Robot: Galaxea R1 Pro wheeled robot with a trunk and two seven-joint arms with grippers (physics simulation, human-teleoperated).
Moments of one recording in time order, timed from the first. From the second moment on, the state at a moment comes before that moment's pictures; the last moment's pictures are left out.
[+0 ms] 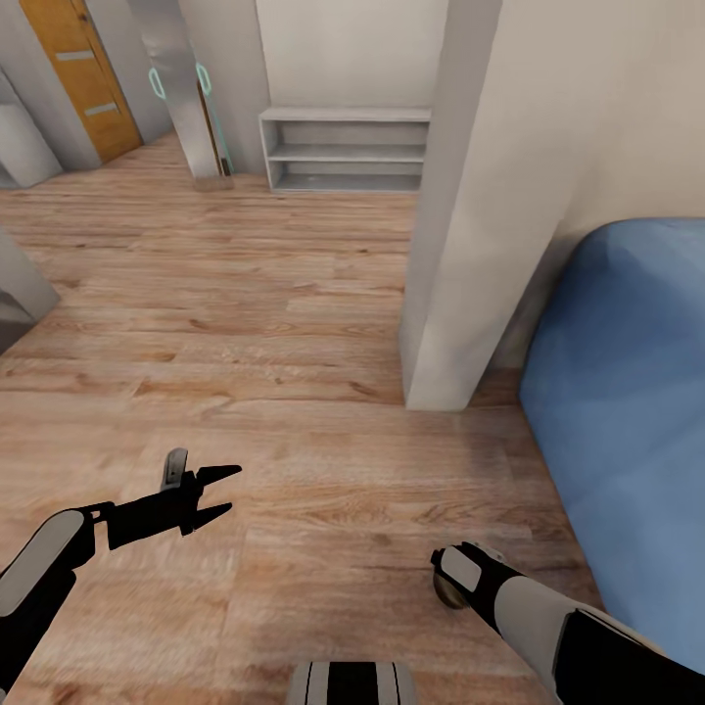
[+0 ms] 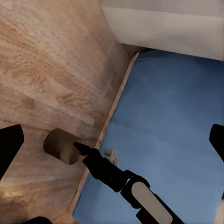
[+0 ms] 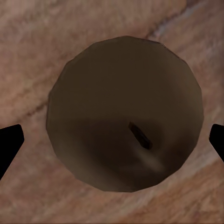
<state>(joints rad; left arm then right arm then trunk) -0.45 0.41 -0.04 -1.24 1.68 1.00 0.05 -0.85 0.05 1.03 -0.10 -1.58 0.11 -0.48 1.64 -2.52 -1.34</state>
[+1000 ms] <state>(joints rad) -0.45 0.41 -0.04 -1.24 1.68 1.00 0.05 -0.85 0.06 1.03 -0.10 -1.58 0.11 -0.48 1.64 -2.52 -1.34</state>
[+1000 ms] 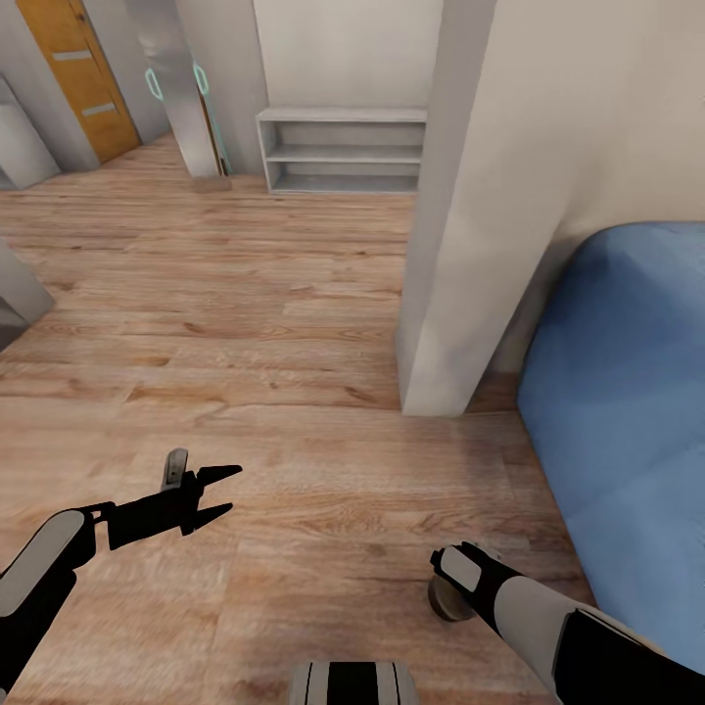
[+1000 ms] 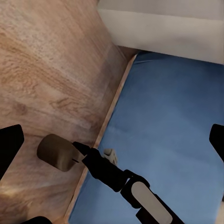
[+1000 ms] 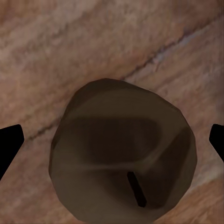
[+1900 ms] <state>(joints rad) -0.45 0.41 -0.04 -1.24 1.67 1.00 0.05 -0.85 0.04 1.03 -0.09 -1.59 0.16 -0.48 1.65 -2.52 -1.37</state>
